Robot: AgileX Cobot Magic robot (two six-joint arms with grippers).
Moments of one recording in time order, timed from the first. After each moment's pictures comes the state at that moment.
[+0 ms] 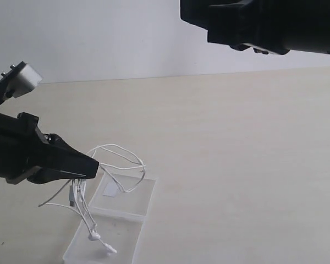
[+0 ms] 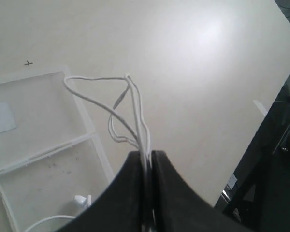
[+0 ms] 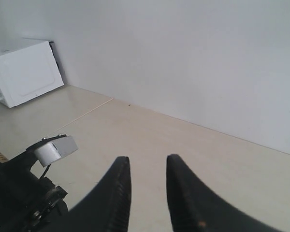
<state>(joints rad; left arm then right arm) -0.19 1.29 -0.69 -1.09 0.78 0.89 0.64 1.05 -0.84 -1.68 -0.21 1.81</state>
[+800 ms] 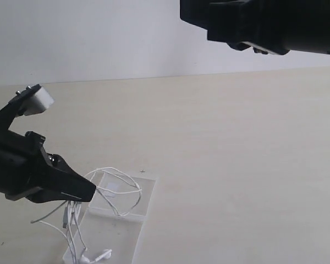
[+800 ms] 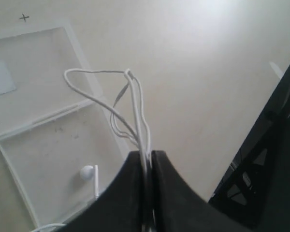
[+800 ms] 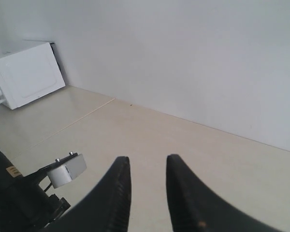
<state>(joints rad) -0.19 1.35 -0.69 -0.99 0.83 0.86 0.64 1.05 -0.84 -1.68 -0.21 1.82</state>
